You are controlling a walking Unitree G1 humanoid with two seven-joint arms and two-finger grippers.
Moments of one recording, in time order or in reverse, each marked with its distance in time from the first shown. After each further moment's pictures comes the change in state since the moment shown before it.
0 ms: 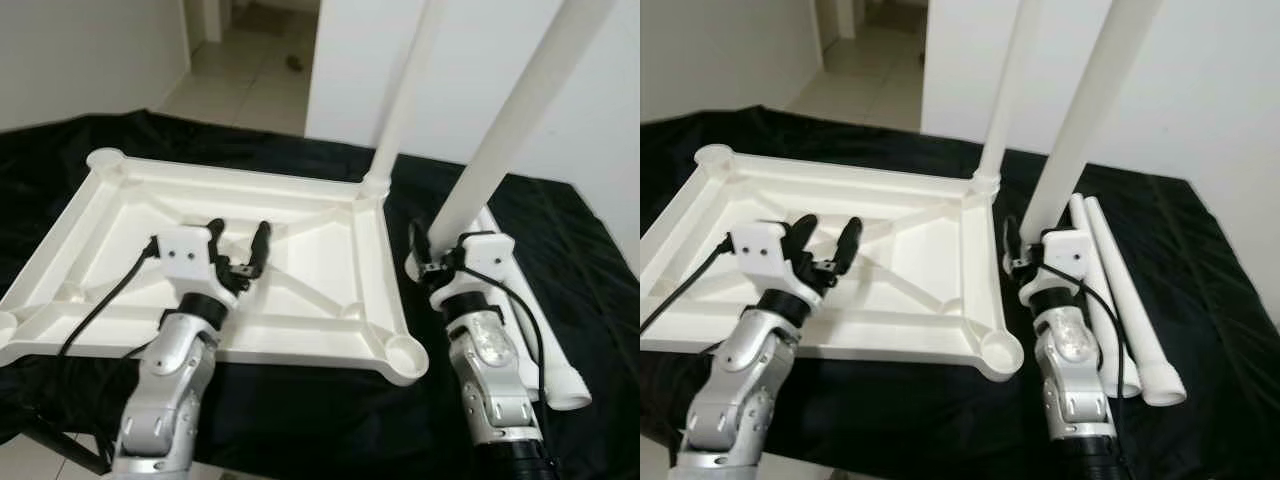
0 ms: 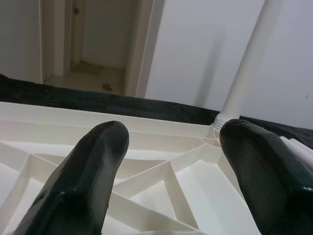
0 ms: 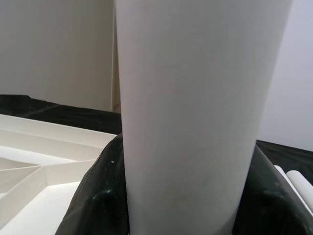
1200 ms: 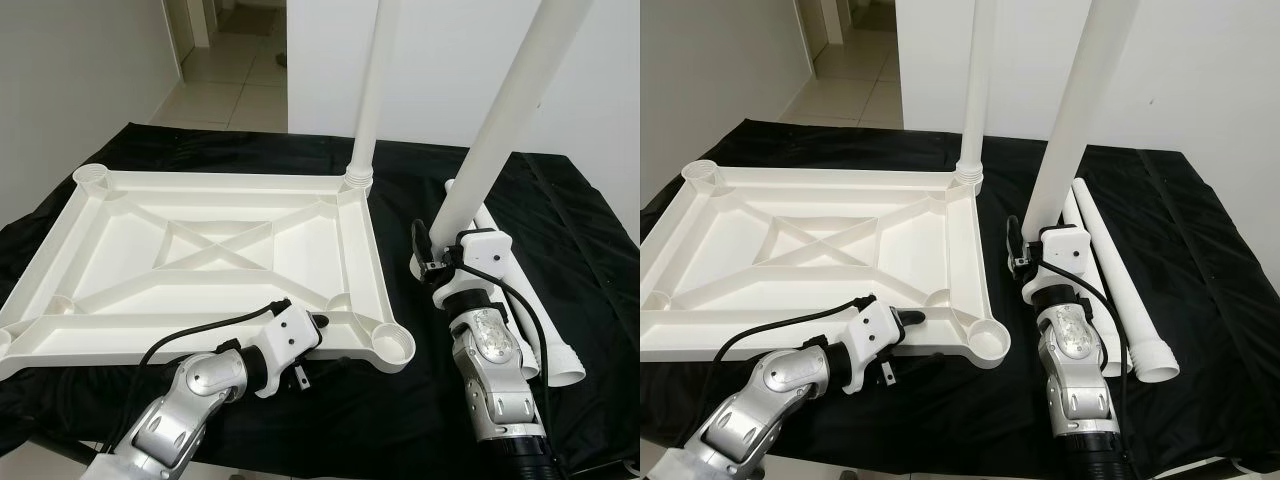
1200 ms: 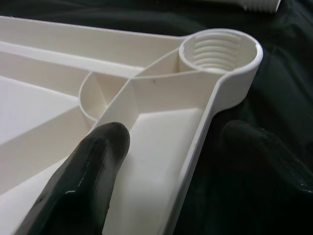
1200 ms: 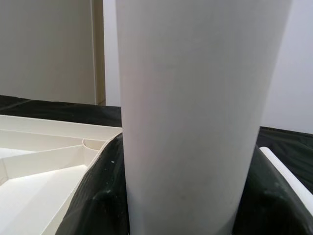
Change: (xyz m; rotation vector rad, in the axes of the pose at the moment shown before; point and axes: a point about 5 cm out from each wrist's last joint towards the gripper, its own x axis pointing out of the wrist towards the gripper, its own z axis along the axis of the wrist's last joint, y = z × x) left arm -0.022 -0.048 -0.072 0.322 0.407 -0.885; right arm 0.002 -0.009 0.000 -0.055 0.015 -0.046
